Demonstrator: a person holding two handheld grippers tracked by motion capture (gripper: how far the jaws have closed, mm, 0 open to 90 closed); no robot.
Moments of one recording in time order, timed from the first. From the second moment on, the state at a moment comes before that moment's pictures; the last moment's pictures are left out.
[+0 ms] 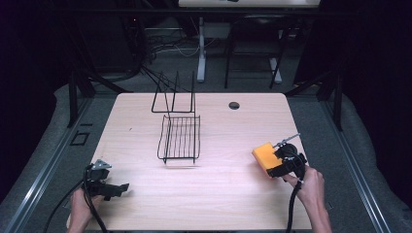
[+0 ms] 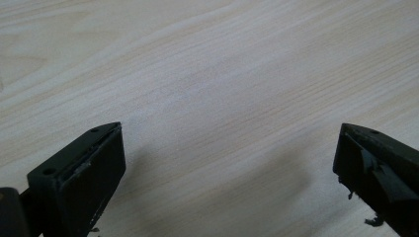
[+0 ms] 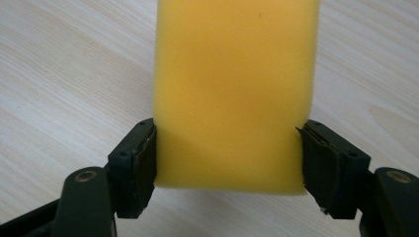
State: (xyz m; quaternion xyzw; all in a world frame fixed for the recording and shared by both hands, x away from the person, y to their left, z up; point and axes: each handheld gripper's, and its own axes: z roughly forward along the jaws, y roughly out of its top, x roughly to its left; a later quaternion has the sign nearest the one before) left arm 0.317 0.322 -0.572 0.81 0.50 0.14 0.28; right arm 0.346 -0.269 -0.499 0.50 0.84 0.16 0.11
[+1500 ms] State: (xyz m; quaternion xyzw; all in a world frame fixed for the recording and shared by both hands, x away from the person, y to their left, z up) left arm 0.316 0.320 -0.571 0.81 0.49 0.14 0.28; right arm 0.358 -0.200 -0.454 0.43 0.87 0.21 0.13
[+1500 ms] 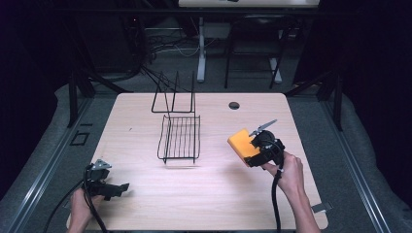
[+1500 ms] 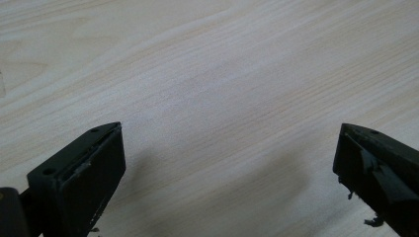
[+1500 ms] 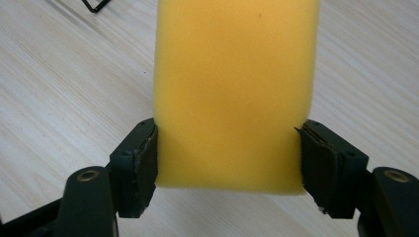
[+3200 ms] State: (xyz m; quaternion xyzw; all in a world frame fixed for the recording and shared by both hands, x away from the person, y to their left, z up) left arm 0.316 0.318 -0.570 0.81 0.49 0.15 0.29; right arm 0.384 -0.116 -0.450 0.37 0.89 0.25 0.11
